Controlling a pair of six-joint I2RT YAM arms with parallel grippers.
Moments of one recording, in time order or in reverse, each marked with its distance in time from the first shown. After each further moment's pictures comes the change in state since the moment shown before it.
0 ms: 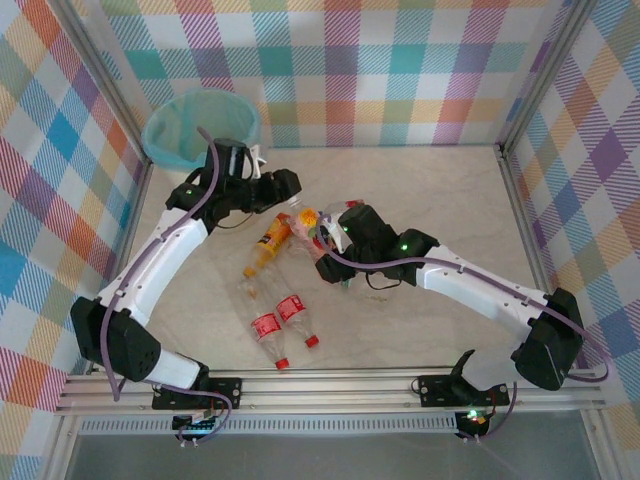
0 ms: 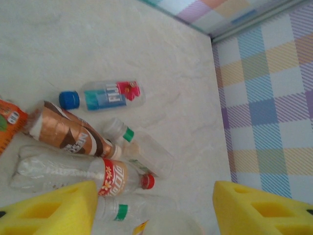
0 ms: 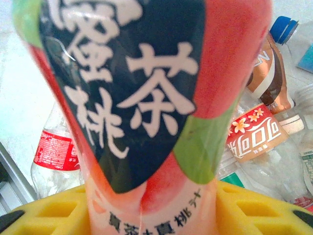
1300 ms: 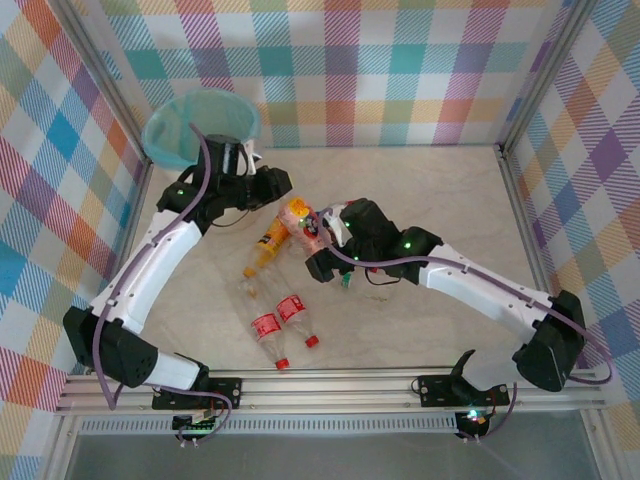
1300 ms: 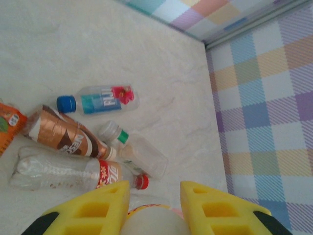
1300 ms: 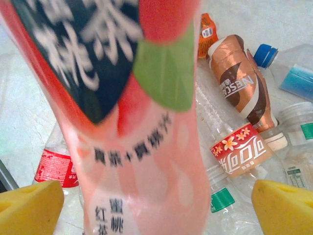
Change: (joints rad) left arm -0.008 -0.047 0.061 -0.046 -0.049 0.000; right arm 0.000 -0.020 0.029 0.021 0.040 0.003
